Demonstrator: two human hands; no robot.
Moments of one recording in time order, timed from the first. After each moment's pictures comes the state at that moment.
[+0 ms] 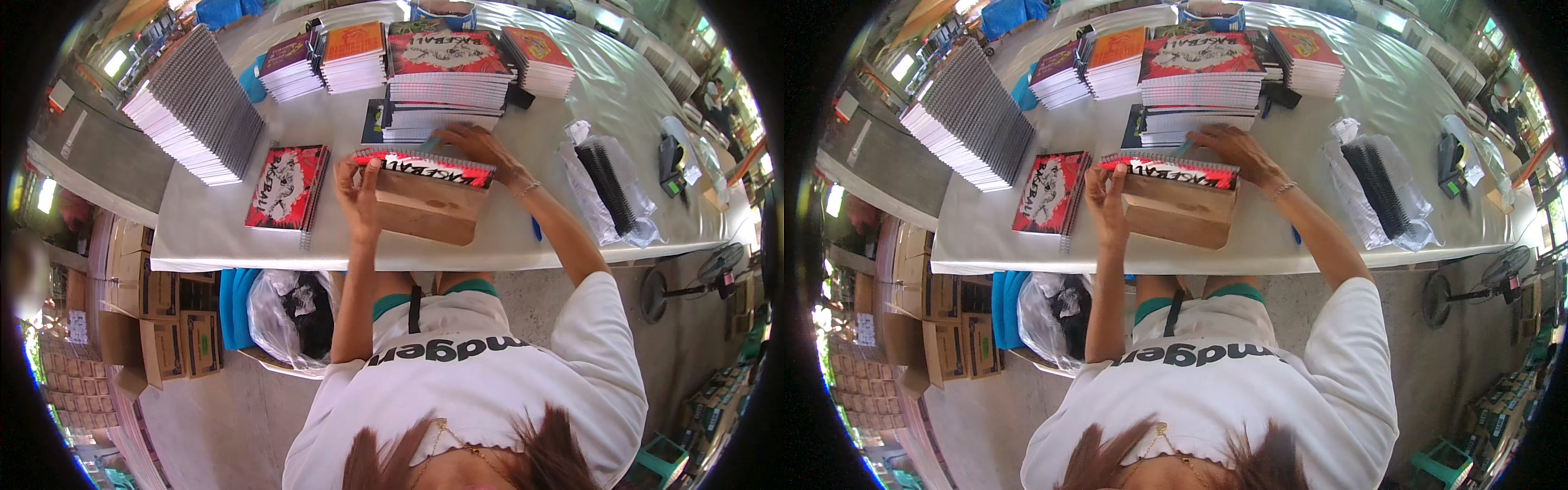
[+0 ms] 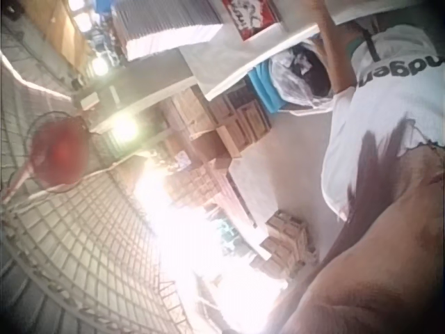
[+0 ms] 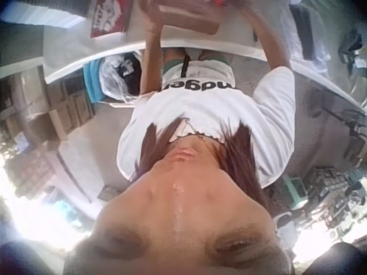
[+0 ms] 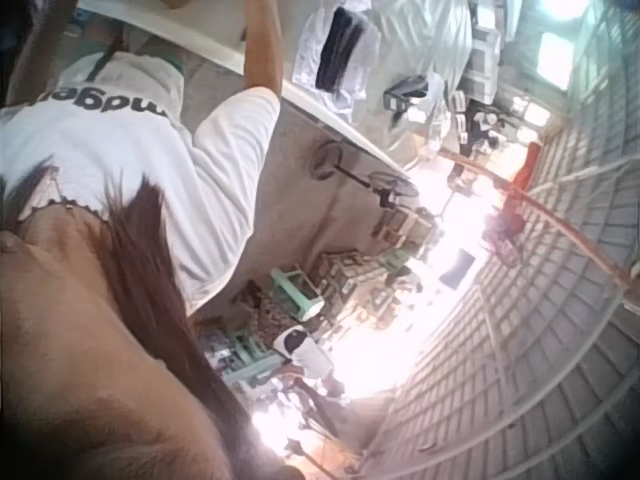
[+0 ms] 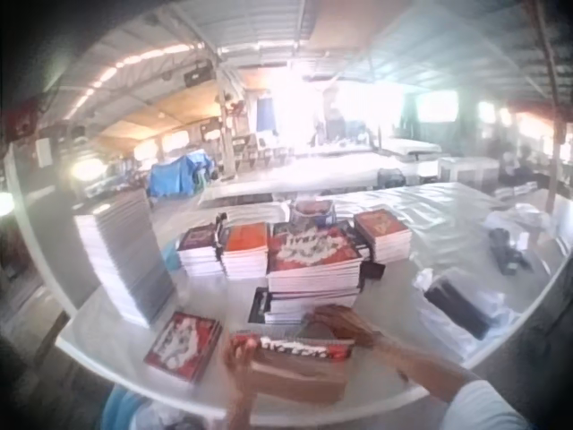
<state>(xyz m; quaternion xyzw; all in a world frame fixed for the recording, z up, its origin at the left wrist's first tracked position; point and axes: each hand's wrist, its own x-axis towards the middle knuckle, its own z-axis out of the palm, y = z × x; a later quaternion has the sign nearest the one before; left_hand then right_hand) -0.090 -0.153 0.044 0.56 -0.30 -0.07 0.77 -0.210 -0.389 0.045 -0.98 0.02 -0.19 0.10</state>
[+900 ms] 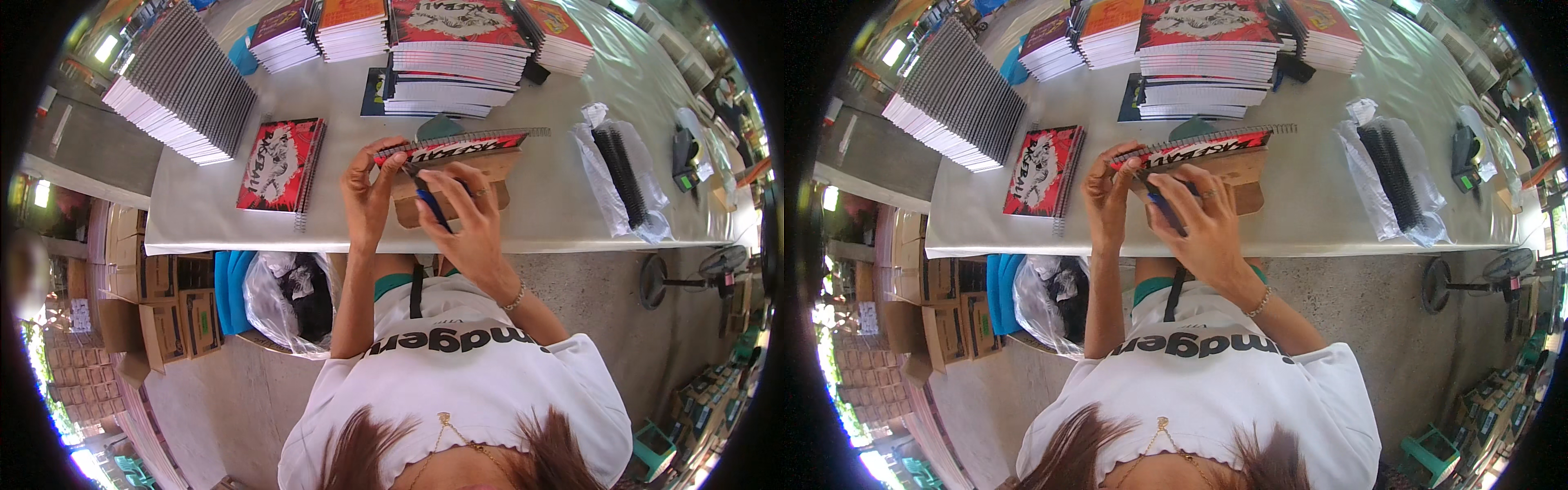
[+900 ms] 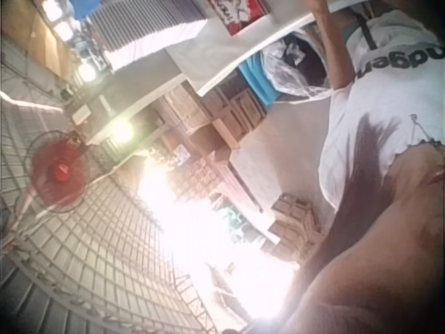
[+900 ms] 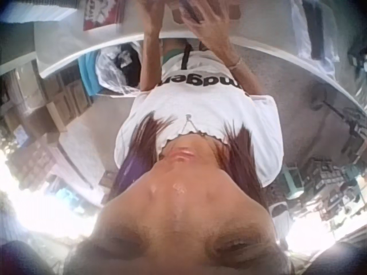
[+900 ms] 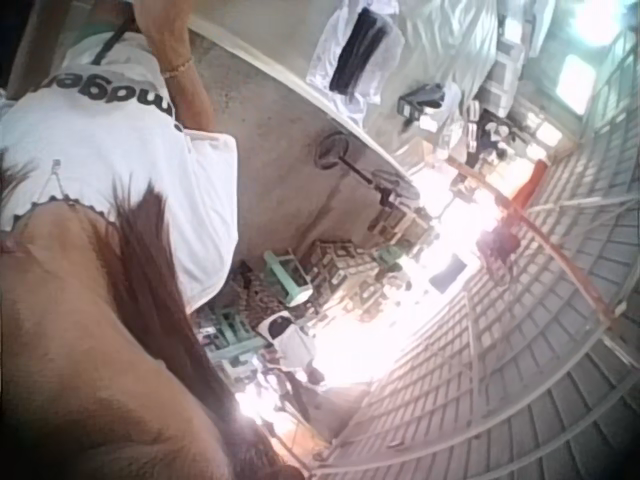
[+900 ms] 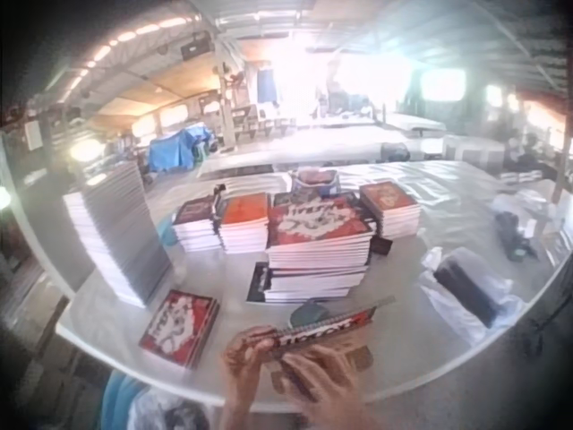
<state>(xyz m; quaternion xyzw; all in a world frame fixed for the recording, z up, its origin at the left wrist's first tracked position) -0.115 -0.138 0.071 0.56 -0.34 -0.15 0.74 -0.258 -0.202 0.088 -0.84 0.16 -0.46 0.24</state>
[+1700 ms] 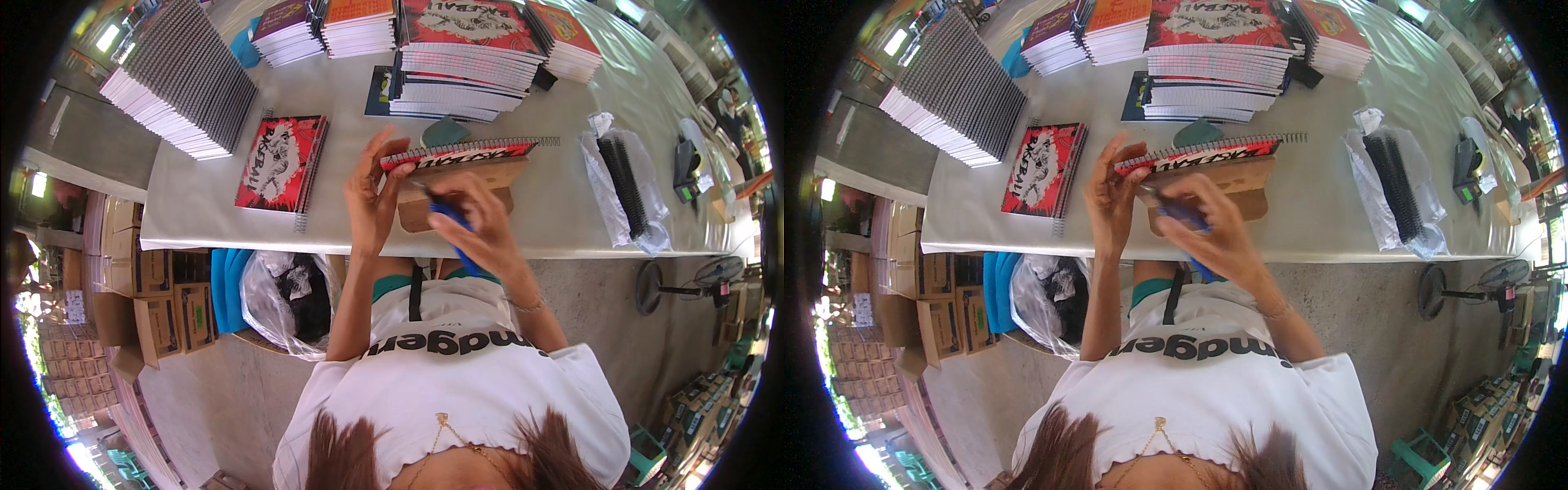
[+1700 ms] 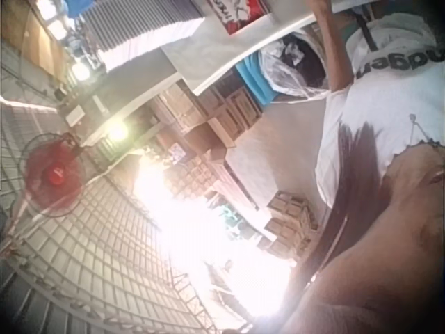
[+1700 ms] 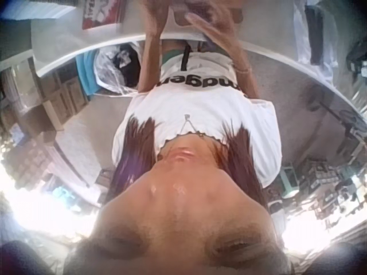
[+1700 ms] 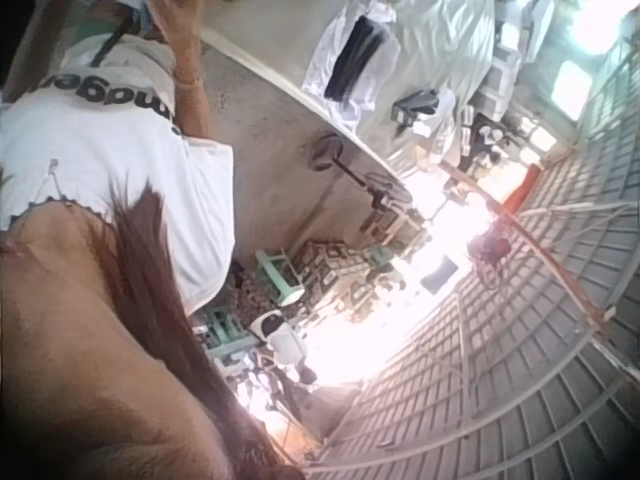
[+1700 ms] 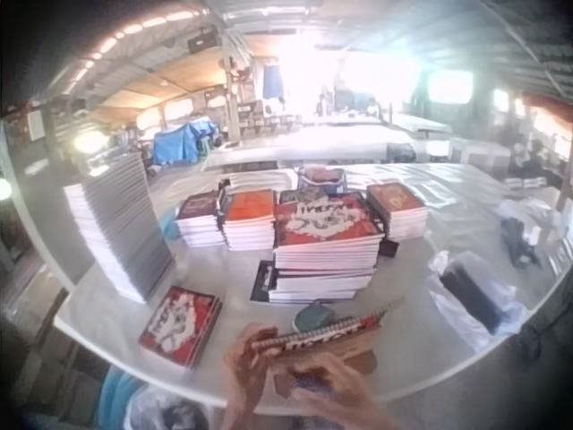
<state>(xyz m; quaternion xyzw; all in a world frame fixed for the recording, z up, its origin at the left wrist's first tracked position) -0.120 -0.140 0.072 0.58 -0.37 -0.12 0.72 -0.268 -0.223 0.094 -0.68 0.13 -0.24 0.68</state>
